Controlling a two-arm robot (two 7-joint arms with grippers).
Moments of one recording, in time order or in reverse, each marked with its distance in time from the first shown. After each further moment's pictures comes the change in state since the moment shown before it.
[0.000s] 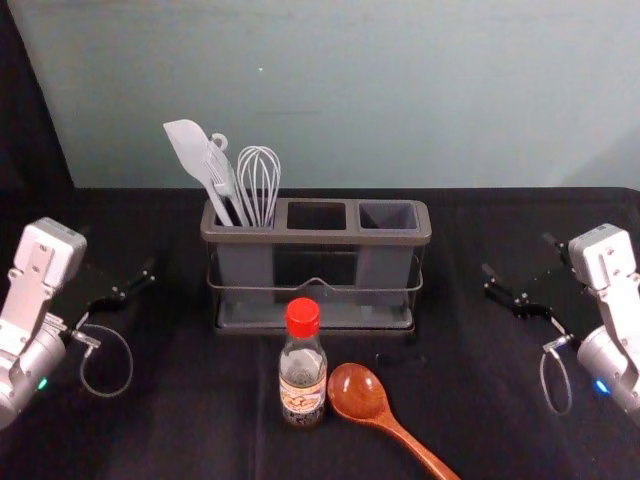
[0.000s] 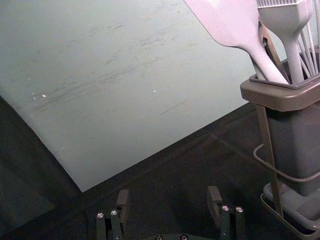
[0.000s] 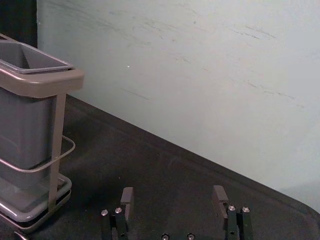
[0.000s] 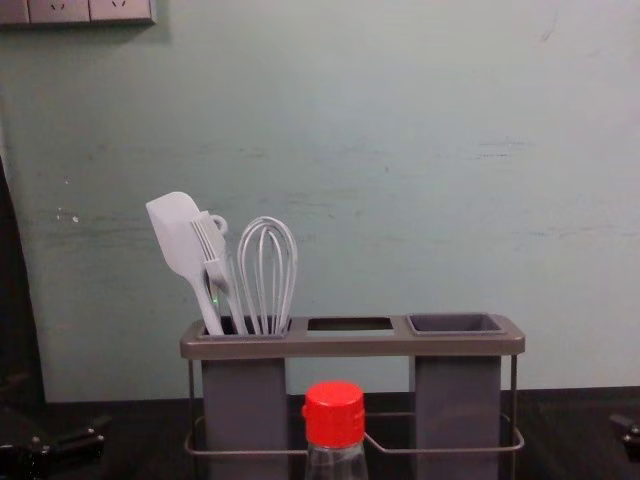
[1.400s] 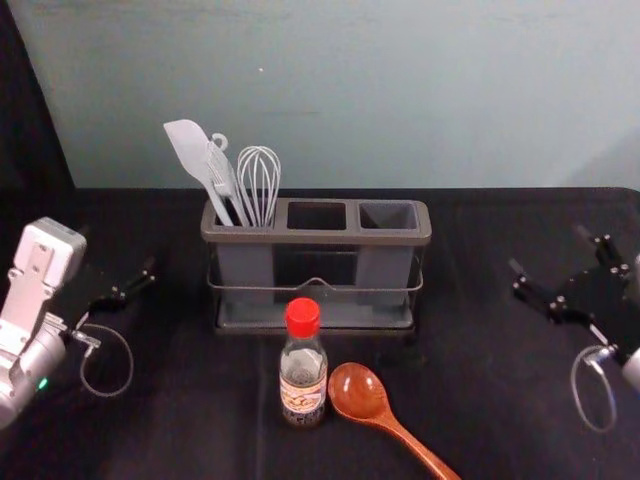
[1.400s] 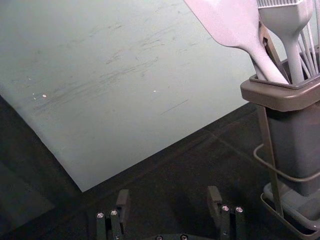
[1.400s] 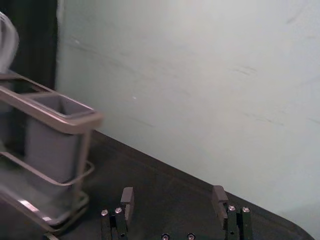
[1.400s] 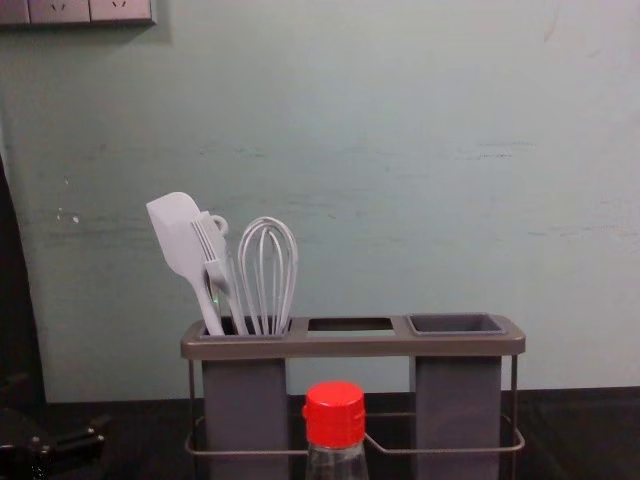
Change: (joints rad) left arm 0.000 0.000 0.000 0.000 0.000 0.000 0.000; right arm -0.195 0.095 0.139 -0.202 0.041 -0.098 0.040
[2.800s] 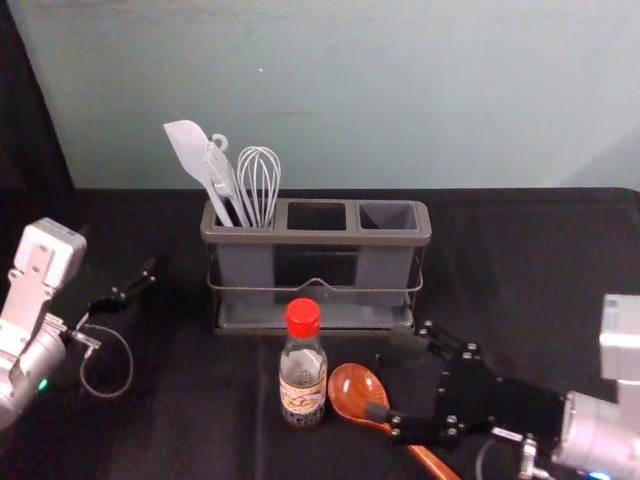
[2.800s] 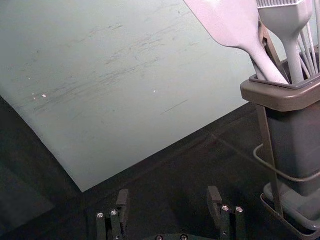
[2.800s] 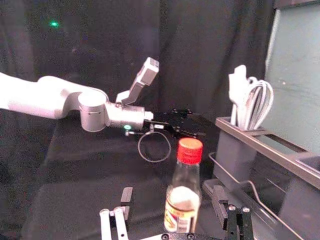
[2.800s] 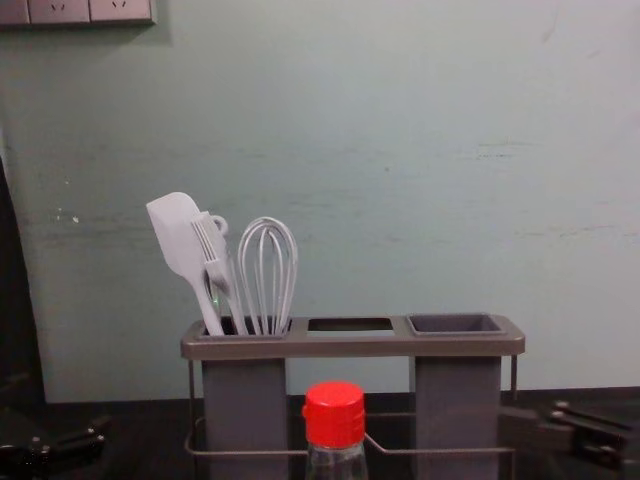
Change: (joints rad) left arm 0.000 0.000 0.000 0.000 0.000 0.000 0.000; right arm 0.038 0.016 -0.118 -0.080 0.250 -0.025 0.736
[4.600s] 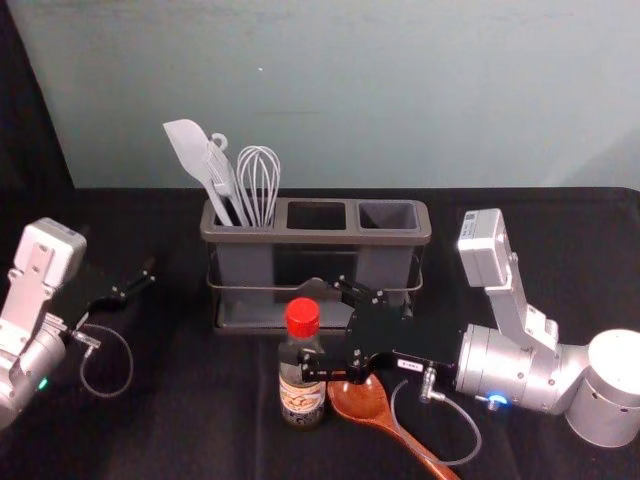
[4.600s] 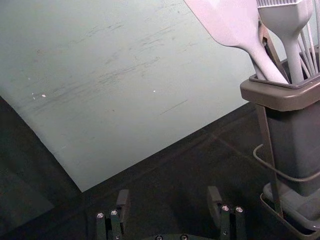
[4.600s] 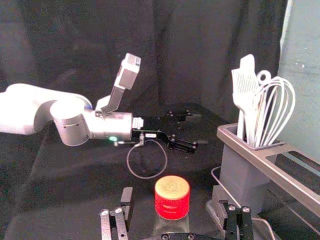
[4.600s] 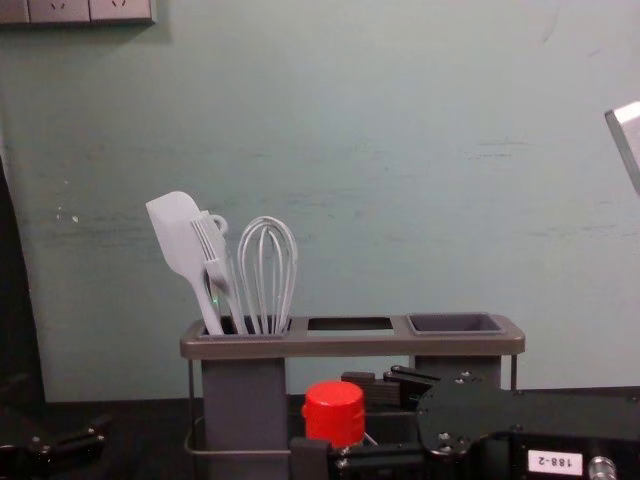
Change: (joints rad) left arm 0.000 0.000 0.000 0.000 0.000 0.000 0.000; right arm 0.291 -0.177 -0.176 0.155 -0.022 0.212 -0.033
